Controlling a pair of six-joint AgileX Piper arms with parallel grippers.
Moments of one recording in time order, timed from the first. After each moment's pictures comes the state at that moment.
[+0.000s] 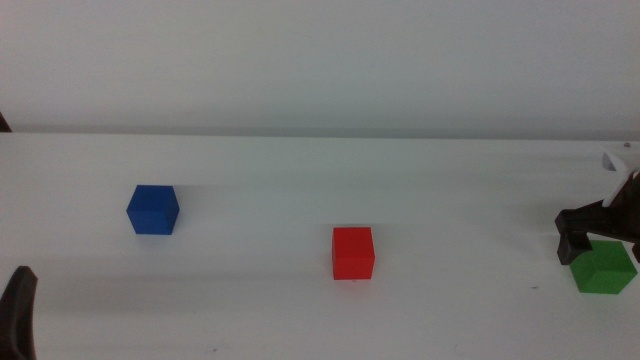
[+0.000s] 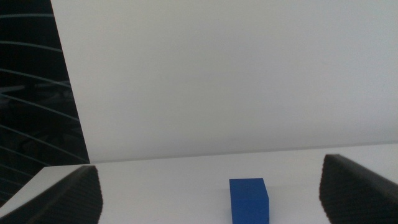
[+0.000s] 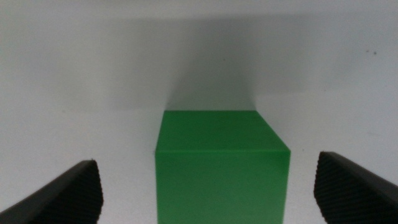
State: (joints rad) left arm 0.04 0.01 0.00 -0.04 0.05 0.06; right arm -0.10 1.84 -1.15 -0.07 0.88 -0.04
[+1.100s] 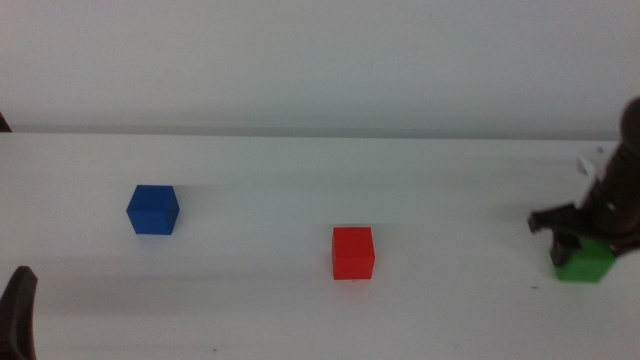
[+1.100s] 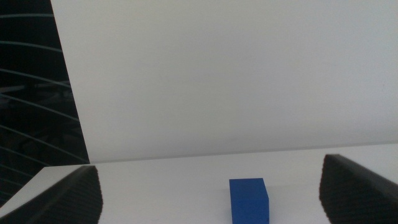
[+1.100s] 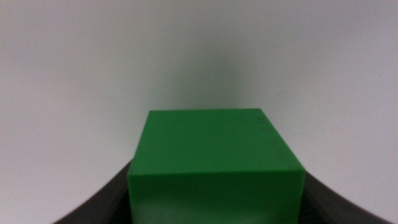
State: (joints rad) left arm 0.04 0.01 0.00 -0.04 0.05 0.06; right arm 0.01 1.89 -1.20 -0.11 0.95 0.13
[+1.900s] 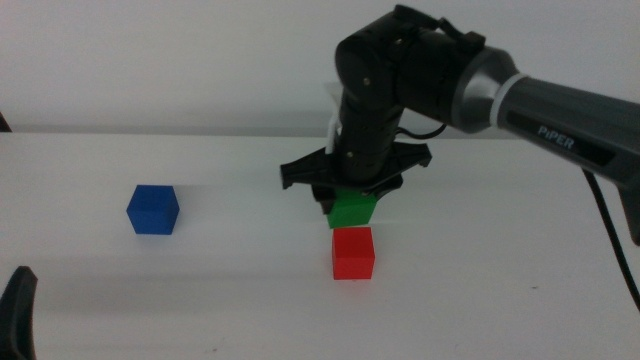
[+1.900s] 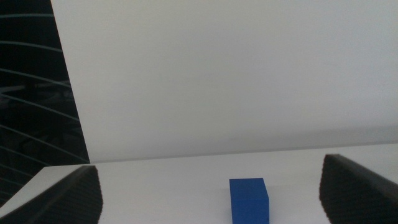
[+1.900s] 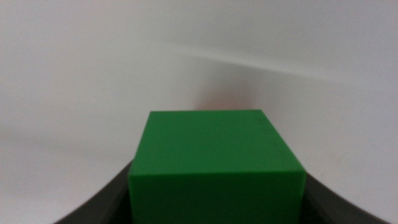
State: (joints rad) left arm 0.04 0.01 0.00 -0.04 0.05 0.06; right arm 0.69 2.14 -1.88 -0.12 1.21 0.51
